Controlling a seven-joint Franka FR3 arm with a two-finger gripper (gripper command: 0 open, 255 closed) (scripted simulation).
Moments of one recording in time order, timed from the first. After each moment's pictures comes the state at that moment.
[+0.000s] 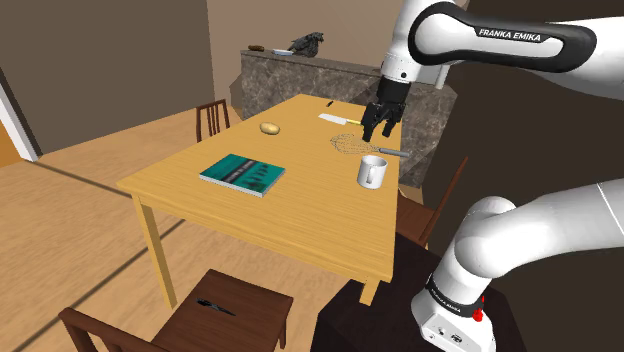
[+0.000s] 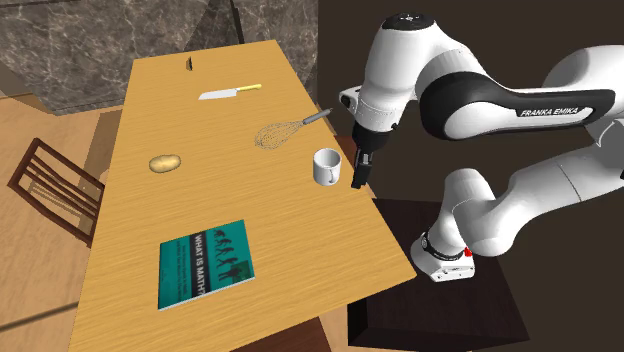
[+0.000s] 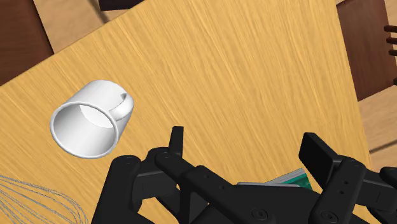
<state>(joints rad) 0.01 -0.76 -0.04 -2.33 -0.02 1.65 0.11</state>
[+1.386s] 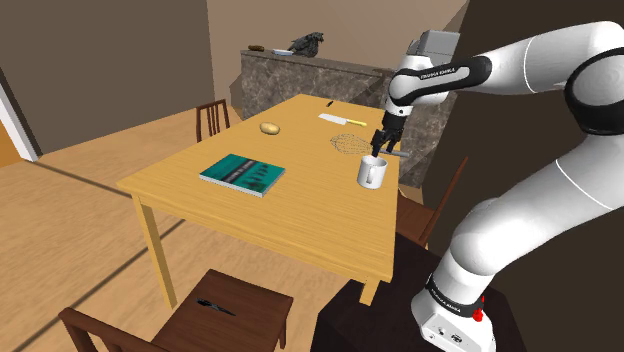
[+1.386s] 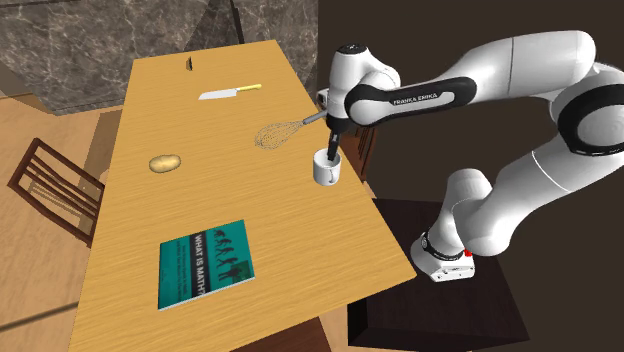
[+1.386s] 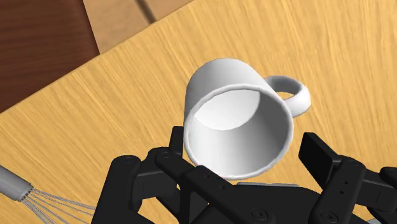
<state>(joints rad) -0.08 -0.41 -0.41 -2.37 -0.14 2.04 -0.26</state>
